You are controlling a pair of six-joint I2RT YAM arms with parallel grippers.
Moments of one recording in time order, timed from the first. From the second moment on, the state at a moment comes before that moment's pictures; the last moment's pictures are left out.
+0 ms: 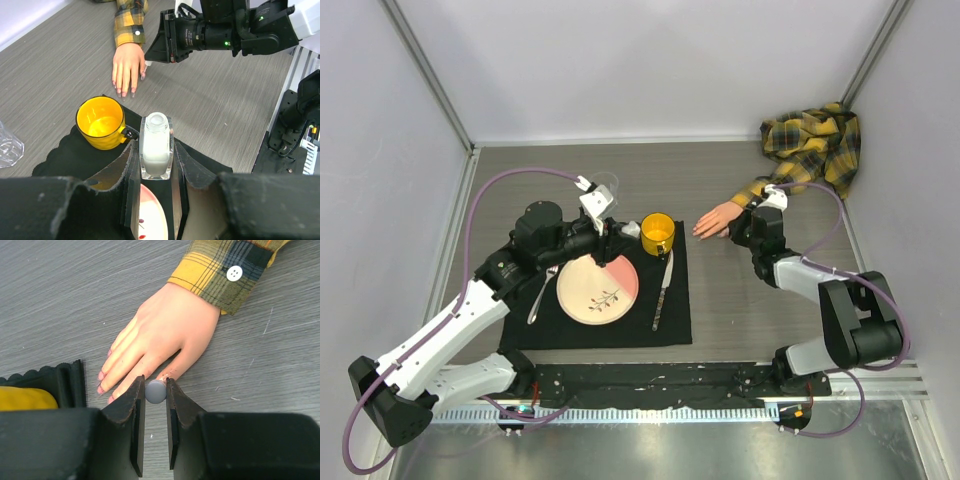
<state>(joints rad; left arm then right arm) -0.71 0.99 0.98 -0.21 0.33 -0.02 0.21 1.42 0.55 0.42 0.14 0.47</state>
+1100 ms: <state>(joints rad) -0.71 0.99 0.98 -0.21 0.33 -0.02 0.21 1.44 0.55 0.43 0.12 0.47</state>
